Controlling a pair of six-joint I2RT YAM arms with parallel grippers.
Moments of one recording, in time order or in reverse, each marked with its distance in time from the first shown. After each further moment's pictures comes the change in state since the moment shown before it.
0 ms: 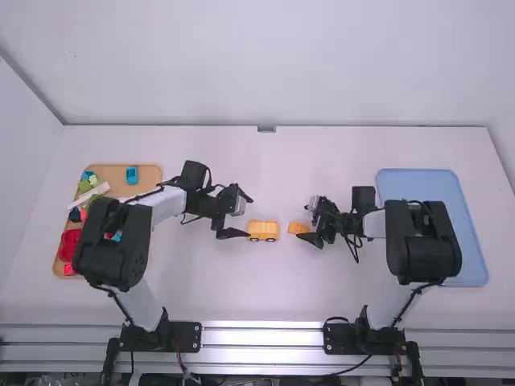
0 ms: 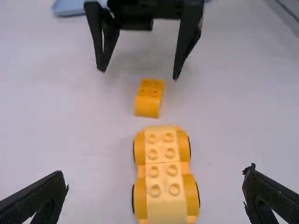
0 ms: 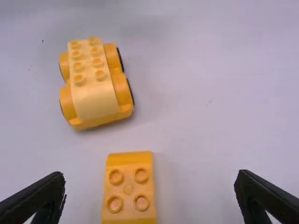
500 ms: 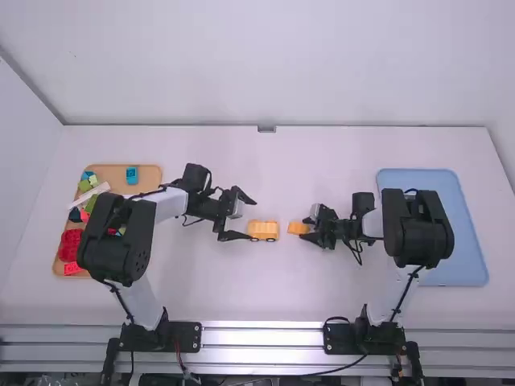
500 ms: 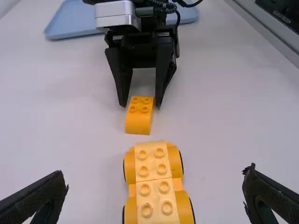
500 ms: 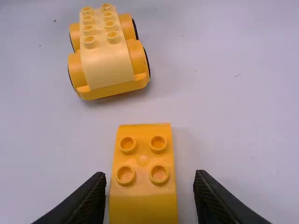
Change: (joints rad) left arm 0.000 0.023 -0.023 0.046 0.075 0.037; right arm -0.028 0.107 0.015 -0.007 -0.052 -0.126
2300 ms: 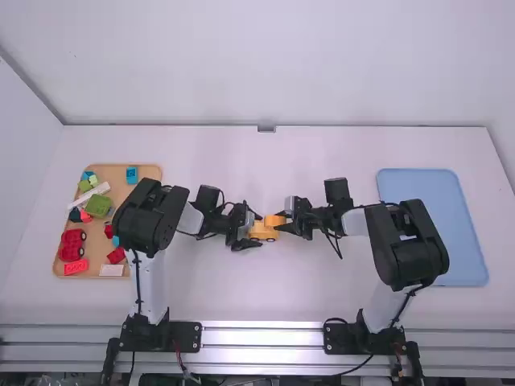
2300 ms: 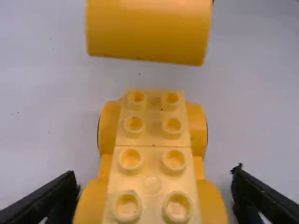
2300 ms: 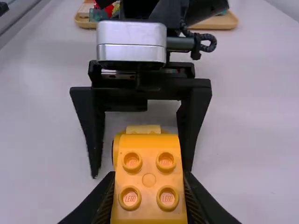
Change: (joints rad) left arm -0.074 0.287 -0.149 0.708 -0.056 -0.427; right arm 0.247 -0.156 0.039 0.071 -0.050 0.179
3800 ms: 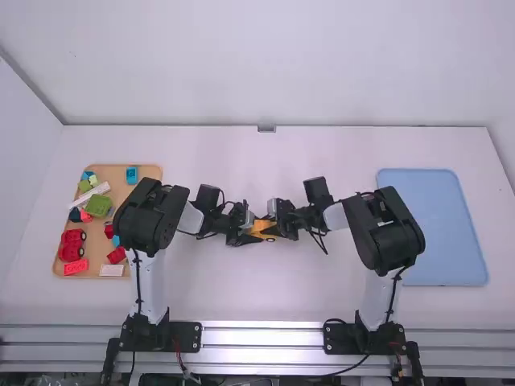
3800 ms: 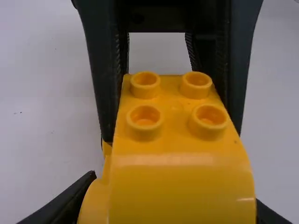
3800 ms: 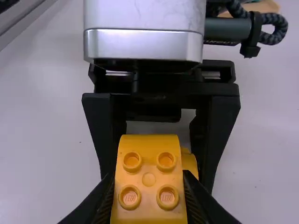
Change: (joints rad) left arm 0.000 0.003 0.004 0.002 0.002 -0.011; right arm 0.117 0.145 0.106 0.006 0.028 0.029
